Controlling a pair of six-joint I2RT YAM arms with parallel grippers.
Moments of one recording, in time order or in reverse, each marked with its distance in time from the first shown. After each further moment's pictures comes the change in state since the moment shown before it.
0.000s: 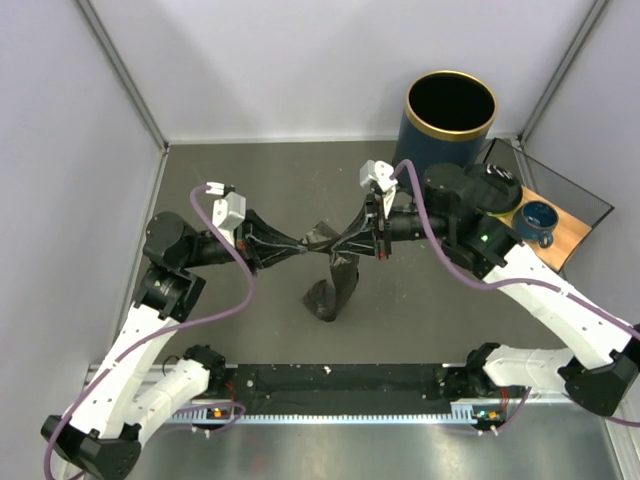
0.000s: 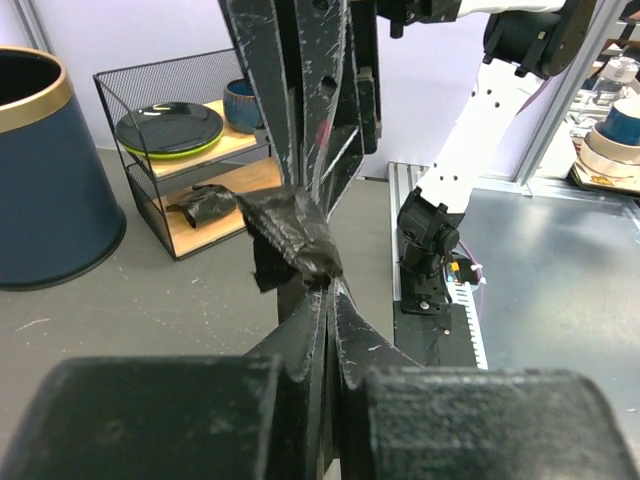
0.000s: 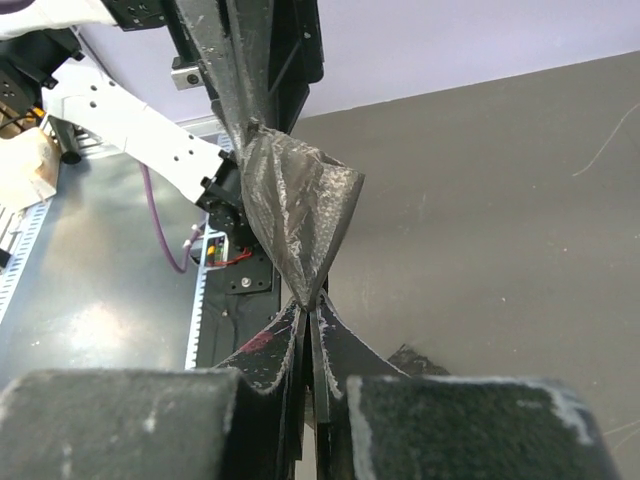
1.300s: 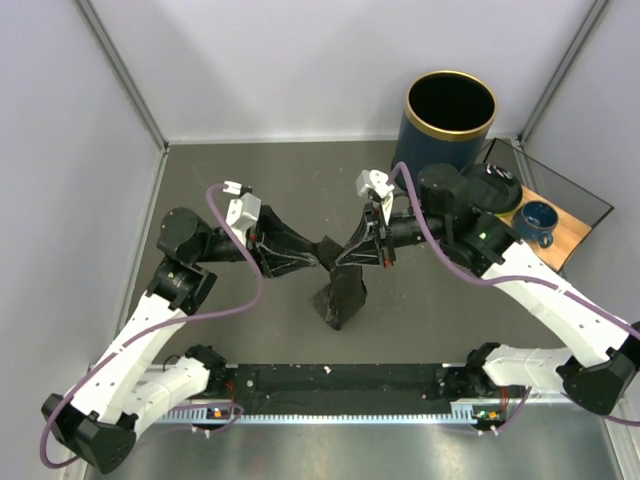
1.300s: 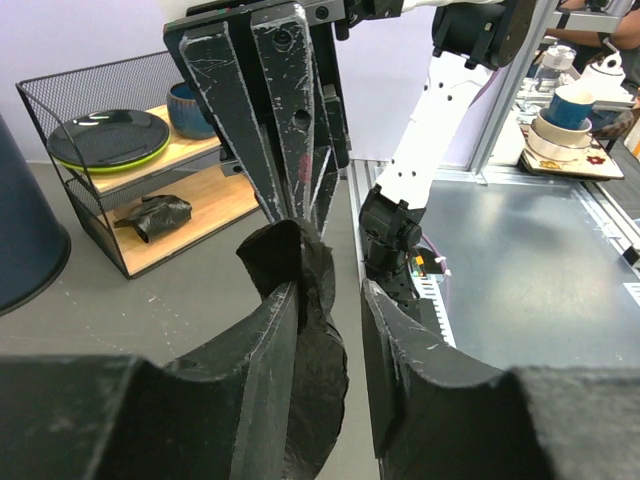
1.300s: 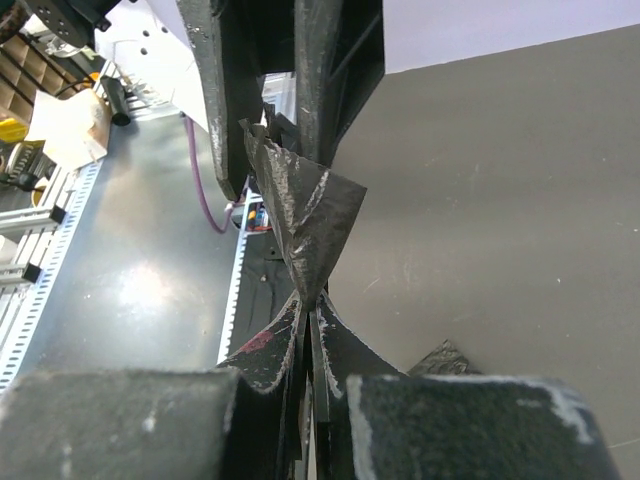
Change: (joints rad) left arm -0.080 0.062 -0.008 0.088 0.043 -0.034; right arm -0.016 -0.001 0.000 -0.106 -0.121 -0.031
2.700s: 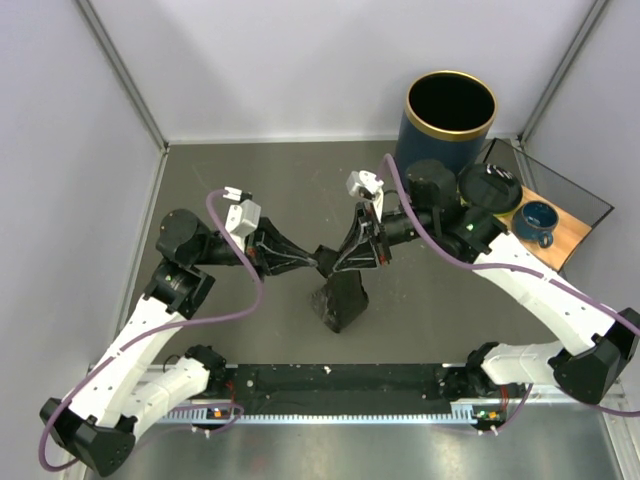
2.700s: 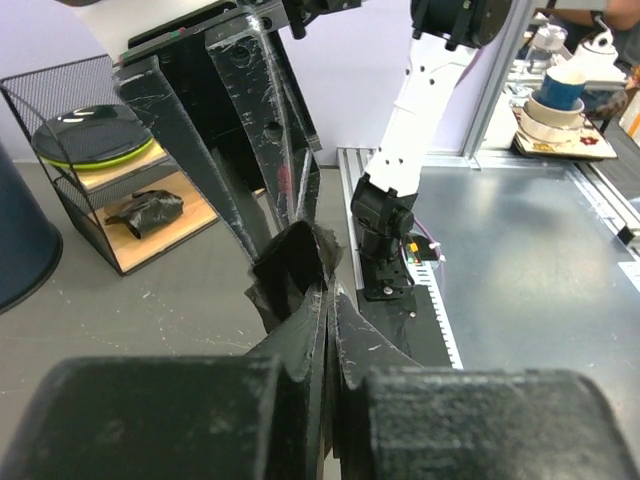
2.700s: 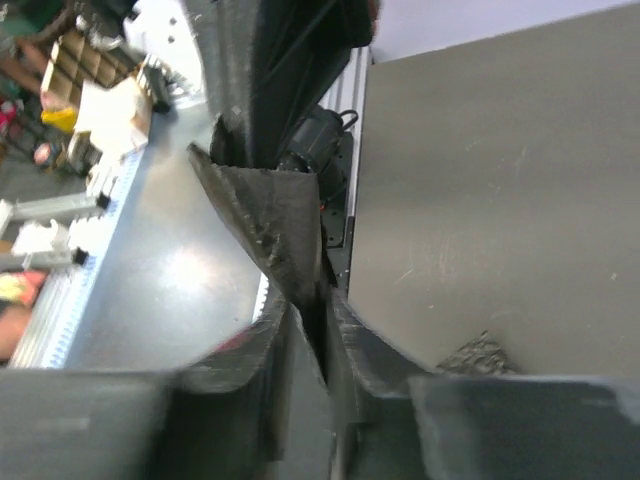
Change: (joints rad) left arm -0.002 -0.017 -0.002 -0.045 0.040 0.058; right arm -0.011 0.071 0.023 -0.026 -0.121 0.006
